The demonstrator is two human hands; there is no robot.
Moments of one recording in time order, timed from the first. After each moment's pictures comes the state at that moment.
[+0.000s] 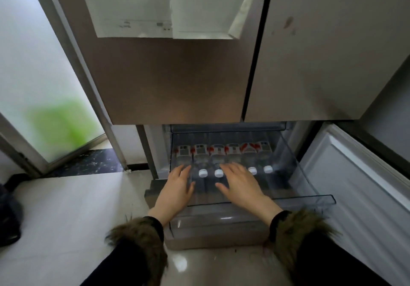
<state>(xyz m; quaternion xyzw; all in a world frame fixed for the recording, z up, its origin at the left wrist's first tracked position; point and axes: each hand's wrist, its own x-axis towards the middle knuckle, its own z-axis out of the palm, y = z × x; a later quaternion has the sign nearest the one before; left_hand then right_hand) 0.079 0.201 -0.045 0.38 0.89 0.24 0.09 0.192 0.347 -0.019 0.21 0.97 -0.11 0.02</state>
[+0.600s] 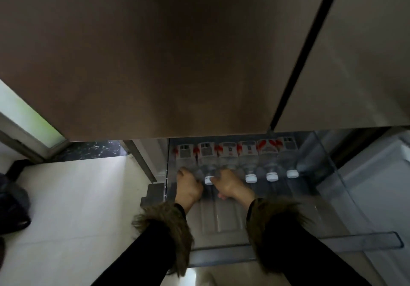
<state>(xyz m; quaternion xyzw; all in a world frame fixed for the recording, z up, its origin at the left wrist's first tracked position) -0.003 0.296 -0.128 0.10 0.90 0.33 0.28 0.063 0.395 -0.113 0.38 0.80 -0.44 0.16</state>
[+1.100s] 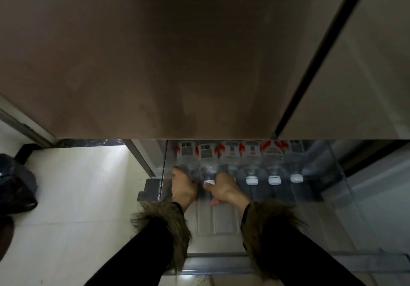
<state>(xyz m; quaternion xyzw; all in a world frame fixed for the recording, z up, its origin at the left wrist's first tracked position) -0.004 0.302 -0.139 -0.02 0.90 0.36 0.26 0.057 0.392 -0.122 0.40 0.75 -0.49 0.20</state>
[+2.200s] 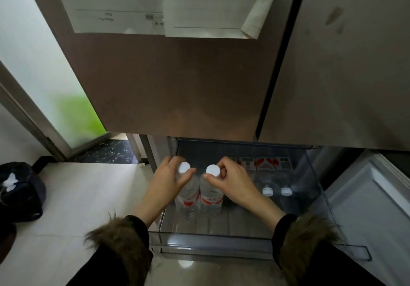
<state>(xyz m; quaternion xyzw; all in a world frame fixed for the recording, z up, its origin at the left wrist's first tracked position) 0.032 0.231 -0.020 0.29 0.89 0.35 0.01 0.124 0.389 -0.014 0.17 0.91 -0.38 -0.07</state>
